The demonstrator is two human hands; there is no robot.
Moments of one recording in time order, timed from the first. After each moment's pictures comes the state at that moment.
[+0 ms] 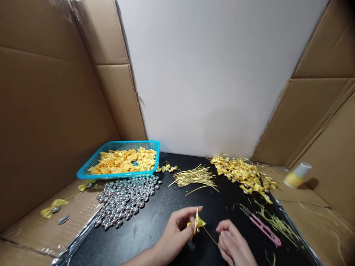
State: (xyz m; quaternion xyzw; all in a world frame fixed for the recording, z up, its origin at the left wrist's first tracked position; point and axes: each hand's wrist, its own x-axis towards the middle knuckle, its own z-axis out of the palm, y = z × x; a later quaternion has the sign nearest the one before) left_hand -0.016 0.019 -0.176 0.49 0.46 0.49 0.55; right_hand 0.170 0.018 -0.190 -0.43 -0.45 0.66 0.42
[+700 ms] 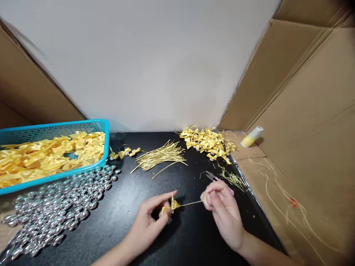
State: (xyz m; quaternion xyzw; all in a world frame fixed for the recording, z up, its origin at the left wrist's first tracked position) left_hand -0.010 0.022 -0.164 0.64 0.50 0.38 0.45; right_hand 0.202 0.023 -0.139 -0.37 -0.45 0.58 0.57
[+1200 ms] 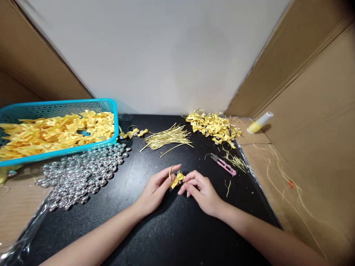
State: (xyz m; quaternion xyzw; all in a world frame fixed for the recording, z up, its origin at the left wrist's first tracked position) left_hand -0.018 0.022 -0.161 0.58 0.48 0.37 0.54; right_hand 0.174 0.020 -0.166 -0.40 -0.60 0.59 0.36
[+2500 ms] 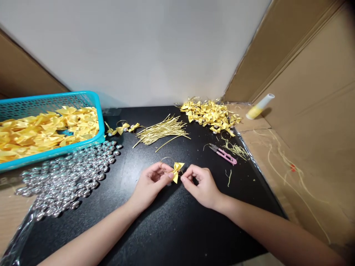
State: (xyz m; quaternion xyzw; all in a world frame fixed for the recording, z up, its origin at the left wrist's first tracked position) left_hand -0.016 0.027 -0.157 0.46 0.50 0.40 0.62; right_hand 0.164 0.019 -0.160 -0.48 -0.63 0.46 0.39
